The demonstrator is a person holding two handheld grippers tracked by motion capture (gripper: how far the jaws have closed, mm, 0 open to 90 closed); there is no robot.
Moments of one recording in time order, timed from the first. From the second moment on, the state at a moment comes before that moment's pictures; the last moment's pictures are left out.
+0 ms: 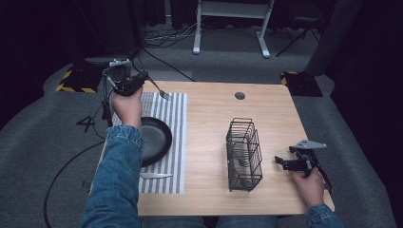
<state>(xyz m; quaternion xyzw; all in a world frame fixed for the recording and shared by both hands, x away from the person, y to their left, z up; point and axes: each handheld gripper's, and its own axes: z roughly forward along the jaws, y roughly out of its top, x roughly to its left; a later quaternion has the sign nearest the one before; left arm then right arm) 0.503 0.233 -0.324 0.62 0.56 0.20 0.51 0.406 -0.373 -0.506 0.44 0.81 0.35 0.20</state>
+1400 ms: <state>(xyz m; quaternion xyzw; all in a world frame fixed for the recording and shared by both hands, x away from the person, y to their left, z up) 0.531 0.233 -0.387 0.63 0.60 0.17 0.46 0.406 -0.373 -0.506 0.44 0.81 0.35 0.20</state>
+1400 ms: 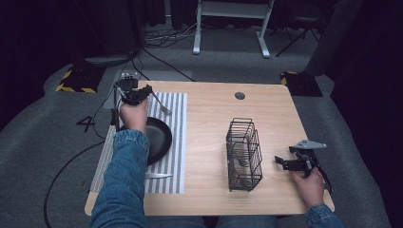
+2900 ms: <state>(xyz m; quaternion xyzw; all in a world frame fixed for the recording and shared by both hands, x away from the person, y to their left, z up) 0.565 0.289 -0.415 0.63 0.65 0.12 0.40 0.407 -0.373 -0.506 0.44 0.80 0.35 0.20</state>
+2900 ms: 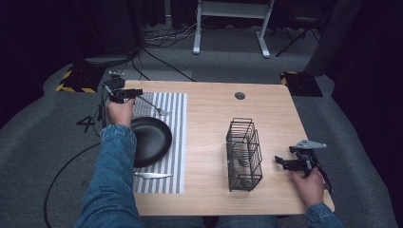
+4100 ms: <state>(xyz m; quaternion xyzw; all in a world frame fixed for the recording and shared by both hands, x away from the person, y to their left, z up) 0.564 0.310 -0.460 0.63 0.68 0.11 0.35 0.405 -0.373 -0.506 0.44 0.80 0.35 0.20</state>
